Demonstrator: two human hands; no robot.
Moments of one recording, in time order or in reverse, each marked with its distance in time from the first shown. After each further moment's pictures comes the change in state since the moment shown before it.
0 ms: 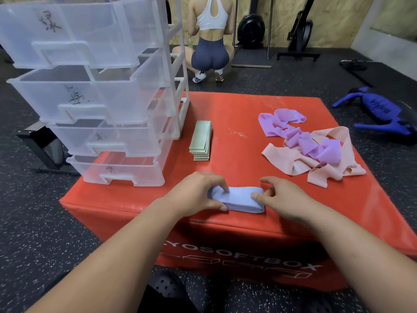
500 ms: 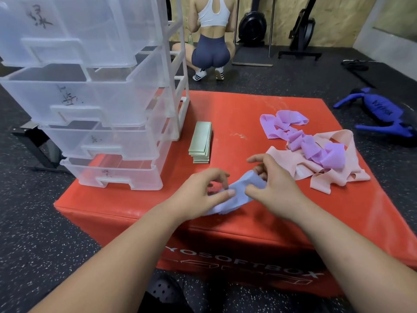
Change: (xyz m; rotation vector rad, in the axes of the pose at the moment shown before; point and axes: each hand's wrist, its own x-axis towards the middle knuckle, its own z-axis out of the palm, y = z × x) left_hand 0.005 0.013 -0.001 -0.396 0.118 -0.121; right_hand -0.005 -0.052 -0.008 0.341 0.160 -0.240
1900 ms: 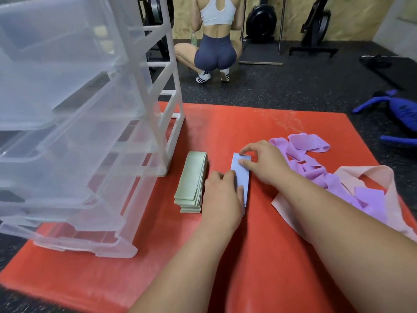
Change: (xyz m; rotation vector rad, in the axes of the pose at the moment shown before) left_hand 0.175 -0.019 0.050 0.373 0.405 -0.330; right_hand 0.275 0.088 -0.017 -0.367 0.024 -0.111
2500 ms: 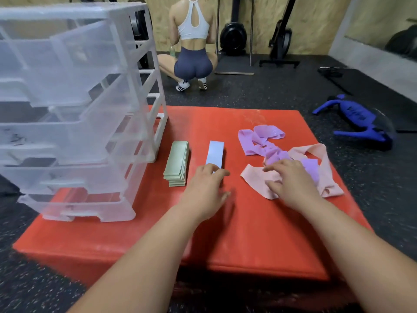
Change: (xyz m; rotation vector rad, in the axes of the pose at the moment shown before) left_hand -0.073 0.010 -0.051 0.088 -0.202 0.379; right_hand -0.202 0.025 -0.079 -0.261 0.134 0.145
